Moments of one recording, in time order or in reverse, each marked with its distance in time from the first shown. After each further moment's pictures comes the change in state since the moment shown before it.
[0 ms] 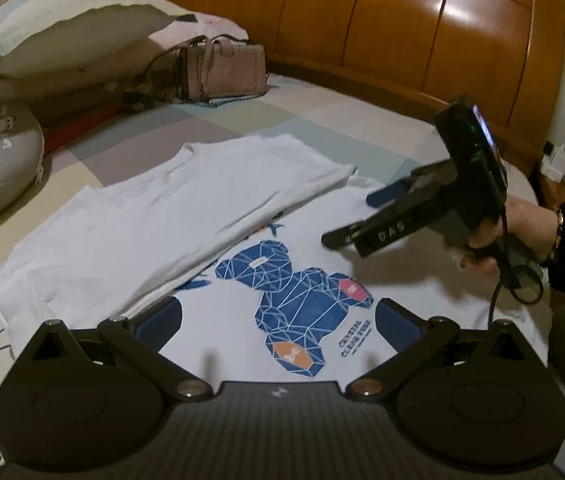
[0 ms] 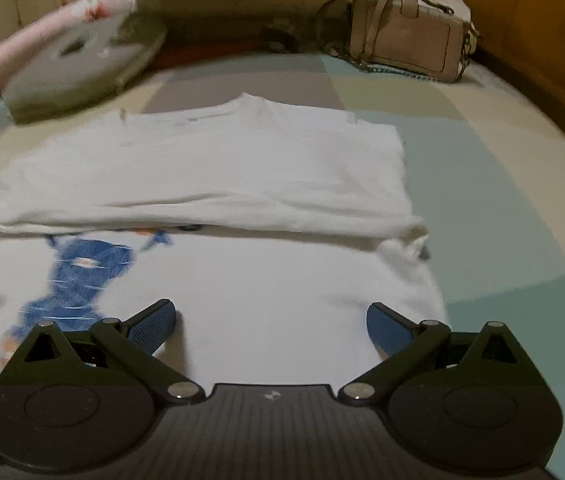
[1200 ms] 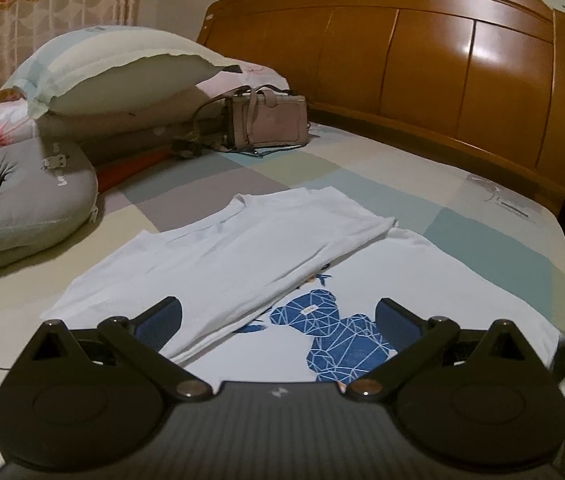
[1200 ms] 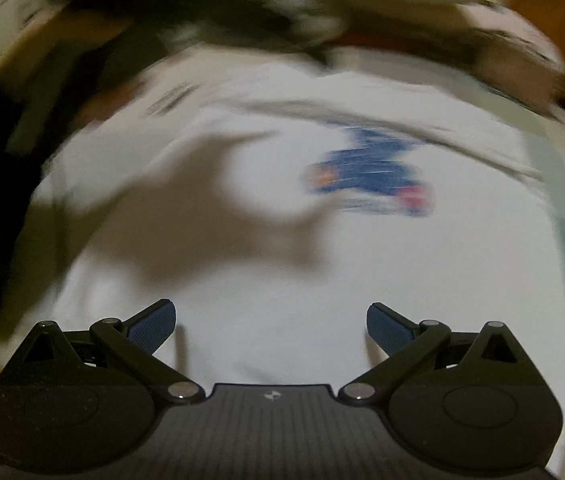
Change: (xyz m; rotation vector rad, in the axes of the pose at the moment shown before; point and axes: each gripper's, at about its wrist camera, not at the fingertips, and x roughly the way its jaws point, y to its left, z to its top) left arm -0.030 0.011 0.007 -0.017 -0.151 0.118; right arm -0.152 0.141 -0.118 -0.139 0.031 0.144
